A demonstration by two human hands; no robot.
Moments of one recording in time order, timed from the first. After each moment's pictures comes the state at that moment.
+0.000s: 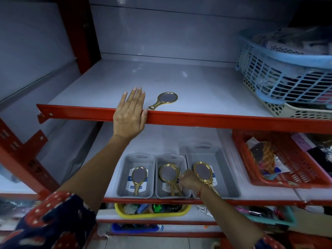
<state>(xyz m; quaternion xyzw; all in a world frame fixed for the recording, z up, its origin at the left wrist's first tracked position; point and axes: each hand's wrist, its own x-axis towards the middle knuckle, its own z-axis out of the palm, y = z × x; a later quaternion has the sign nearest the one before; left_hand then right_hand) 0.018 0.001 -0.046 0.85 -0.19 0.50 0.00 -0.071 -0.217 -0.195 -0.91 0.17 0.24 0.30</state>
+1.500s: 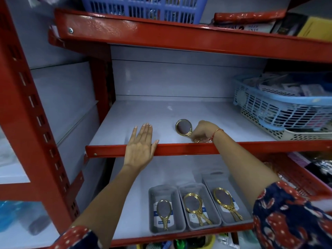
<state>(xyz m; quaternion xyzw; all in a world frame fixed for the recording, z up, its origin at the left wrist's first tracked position) 0.028 0.095 -0.022 0.92 -0.21 0.34 0.01 0.021 -0.137 0.074 -0.95 0.19 0.06 0.25</state>
